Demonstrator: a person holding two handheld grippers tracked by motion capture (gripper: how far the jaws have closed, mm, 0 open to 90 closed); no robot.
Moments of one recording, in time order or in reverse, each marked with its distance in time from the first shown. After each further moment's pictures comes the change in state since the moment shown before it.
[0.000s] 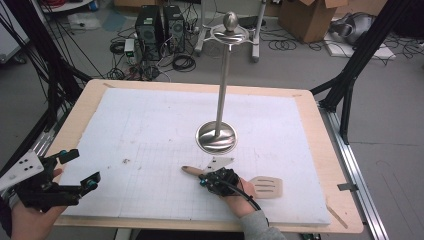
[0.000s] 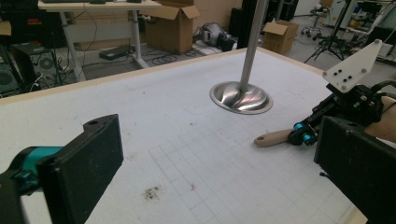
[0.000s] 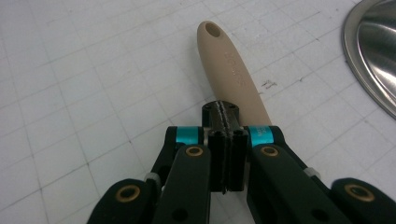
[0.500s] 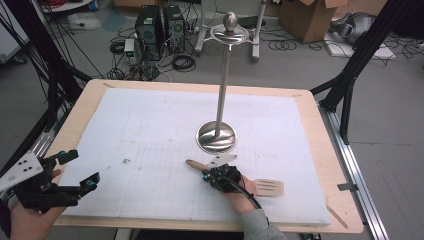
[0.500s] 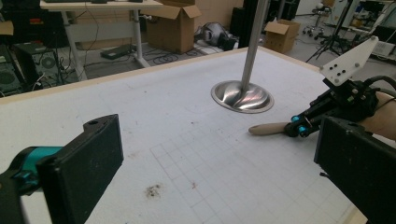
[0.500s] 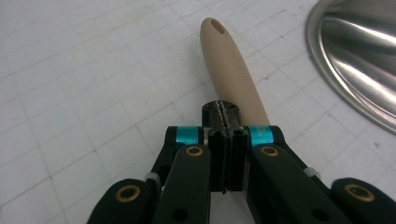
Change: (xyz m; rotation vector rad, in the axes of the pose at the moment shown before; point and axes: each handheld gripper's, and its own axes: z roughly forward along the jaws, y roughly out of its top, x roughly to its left) left arm 0.000 -0.001 -0.002 0.002 0.005 0.001; right arm -0.011 -0.001 0.000 -0.008 -0.064 0.048
